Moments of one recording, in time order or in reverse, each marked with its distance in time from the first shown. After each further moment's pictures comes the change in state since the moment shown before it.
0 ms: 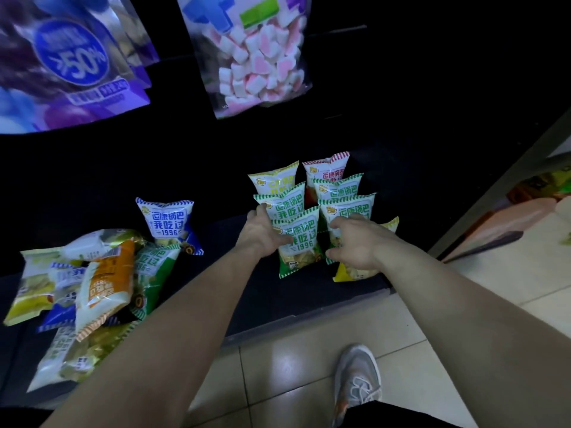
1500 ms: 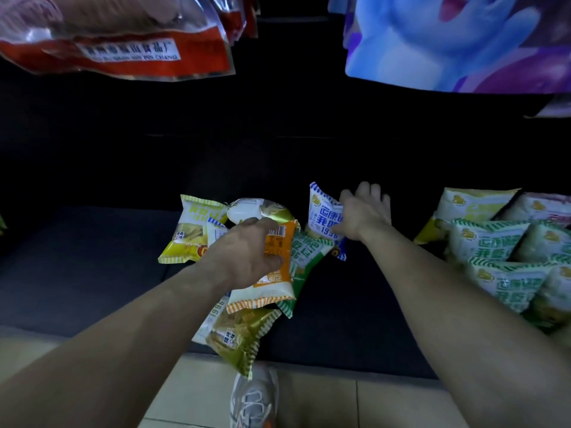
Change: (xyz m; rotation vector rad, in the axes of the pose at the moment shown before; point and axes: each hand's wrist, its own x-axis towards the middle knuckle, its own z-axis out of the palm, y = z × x) left_hand -0.086 -0.264 -0.233 0.245 0.049 -0.028; right_hand 0.213 -0.324 0.101 -0.393 0.260 -0.199
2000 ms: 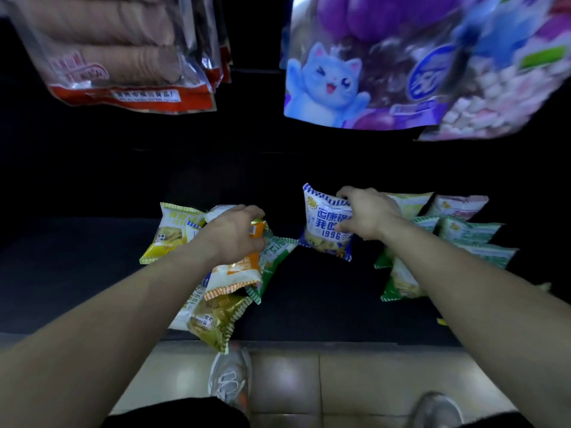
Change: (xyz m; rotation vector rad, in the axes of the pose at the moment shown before) left_hand -0.020 0.037 -0.027 -0.005 0.023 0.105; right_hand -0.097 0.080 -0.089 0.215 0.026 -0.070
